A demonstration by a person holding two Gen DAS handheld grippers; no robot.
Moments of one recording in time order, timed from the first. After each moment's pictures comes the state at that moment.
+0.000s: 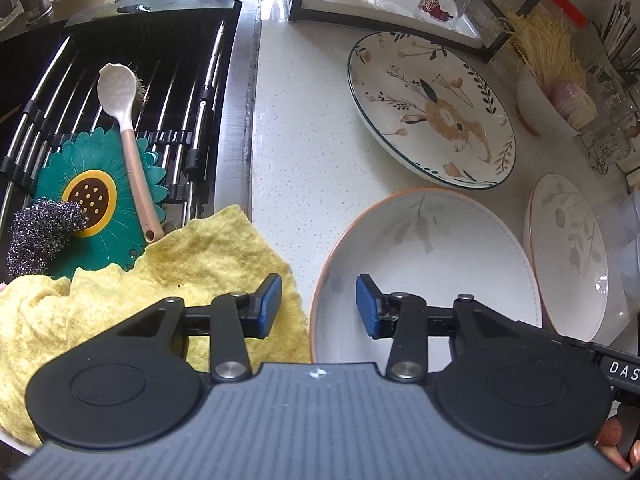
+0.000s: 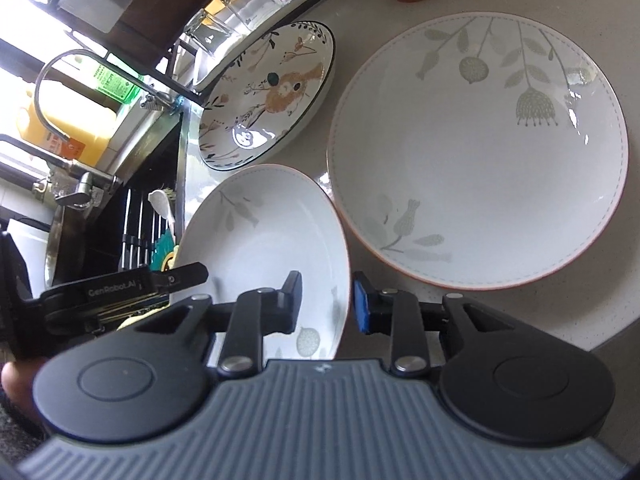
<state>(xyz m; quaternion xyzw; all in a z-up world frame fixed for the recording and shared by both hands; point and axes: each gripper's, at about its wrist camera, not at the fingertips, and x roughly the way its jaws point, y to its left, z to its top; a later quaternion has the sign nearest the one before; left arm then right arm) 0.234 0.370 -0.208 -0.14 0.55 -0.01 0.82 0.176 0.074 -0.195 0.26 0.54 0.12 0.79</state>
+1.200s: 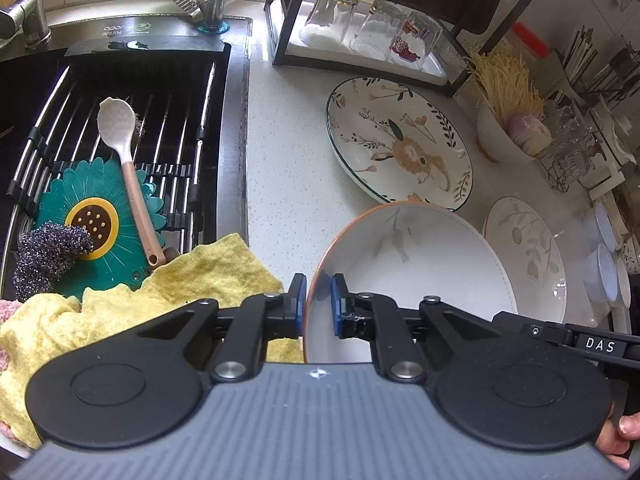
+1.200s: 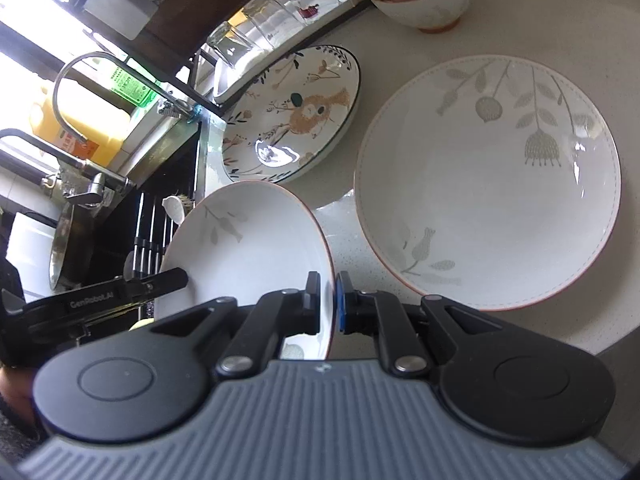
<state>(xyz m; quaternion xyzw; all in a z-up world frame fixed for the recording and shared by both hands) 0.211 0.387 -0.170 -0.16 0.51 -0.04 0.85 0.178 0.079 -0.165 0.23 0.52 0.13 0.81</state>
